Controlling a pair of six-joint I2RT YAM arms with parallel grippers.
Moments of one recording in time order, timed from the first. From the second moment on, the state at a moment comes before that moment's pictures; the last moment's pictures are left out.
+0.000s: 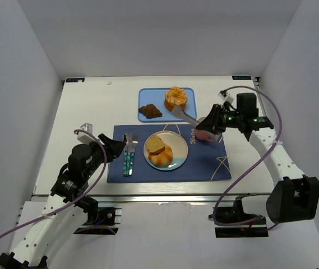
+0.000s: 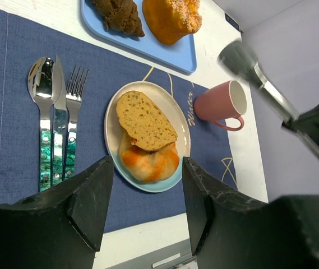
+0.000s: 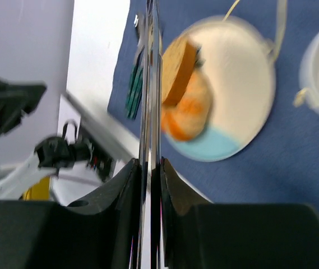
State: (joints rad) left arm -0.44 0.50 0.53 -0.33 -0.04 -0.79; right arm 0.20 1.26 1.02 -0.50 -0.78 0.43
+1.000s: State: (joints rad) left arm -0.44 0.57 0.53 -0.23 -0.04 -0.76; right arm -0.15 1.73 1.00 -0.30 -0.08 -0.22
